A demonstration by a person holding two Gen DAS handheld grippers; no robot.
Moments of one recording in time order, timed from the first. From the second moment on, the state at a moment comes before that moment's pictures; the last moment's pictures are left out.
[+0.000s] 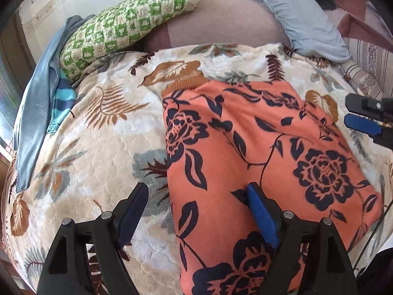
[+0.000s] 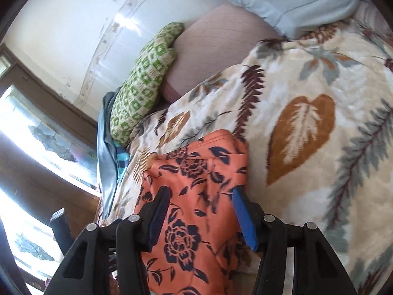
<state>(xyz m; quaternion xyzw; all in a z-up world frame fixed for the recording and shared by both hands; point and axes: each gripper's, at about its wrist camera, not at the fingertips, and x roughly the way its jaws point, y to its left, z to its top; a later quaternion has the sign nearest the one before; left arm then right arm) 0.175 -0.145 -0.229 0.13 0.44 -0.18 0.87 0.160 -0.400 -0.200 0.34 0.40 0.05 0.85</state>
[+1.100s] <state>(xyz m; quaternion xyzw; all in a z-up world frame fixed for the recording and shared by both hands) 0.162 -0.151 -0.233 0.16 0.40 -0.17 0.89 0.175 -0.389 -0.228 0.35 0.45 -0.01 0.82</state>
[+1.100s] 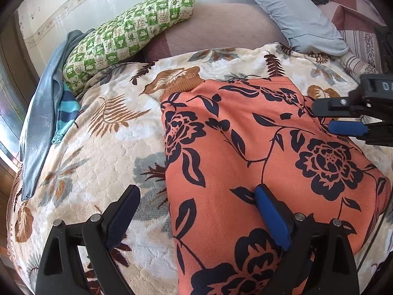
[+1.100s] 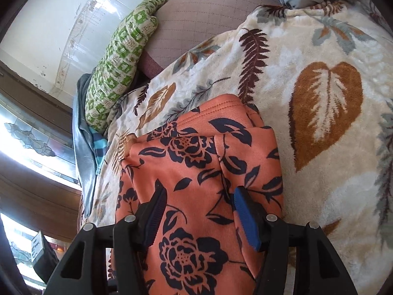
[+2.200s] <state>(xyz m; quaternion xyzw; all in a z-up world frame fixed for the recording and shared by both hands) 0.178 -0.112 -0.252 0.00 0.50 -0.21 0.84 0.099 -0.372 -0.251 0.28 0.50 -0.05 0.82</state>
